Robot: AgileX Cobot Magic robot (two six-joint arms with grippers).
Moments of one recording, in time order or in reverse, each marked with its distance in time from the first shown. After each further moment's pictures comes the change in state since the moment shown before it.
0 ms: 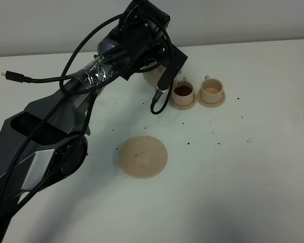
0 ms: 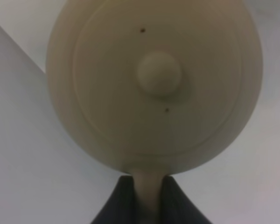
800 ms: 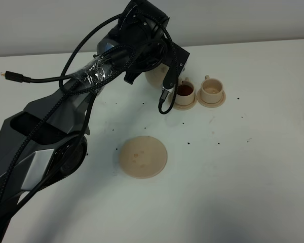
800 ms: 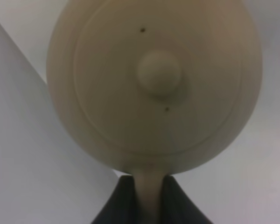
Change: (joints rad) left arm 0.001 0.000 0.000 -0.041 0.019 -0.102; right arm 0.000 0.000 0.000 0.000 0.000 0.000
